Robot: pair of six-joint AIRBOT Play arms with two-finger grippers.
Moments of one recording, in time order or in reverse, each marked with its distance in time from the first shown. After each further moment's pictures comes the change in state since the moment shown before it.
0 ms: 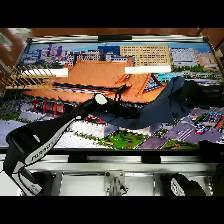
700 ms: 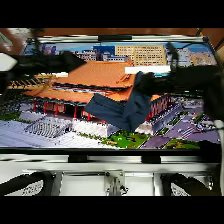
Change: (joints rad) left arm 0.556 0.602 0.000 0.189 -0.163 -0.056; right arm 0.407 -0.340 0.000 0.091 0.436 -0.114
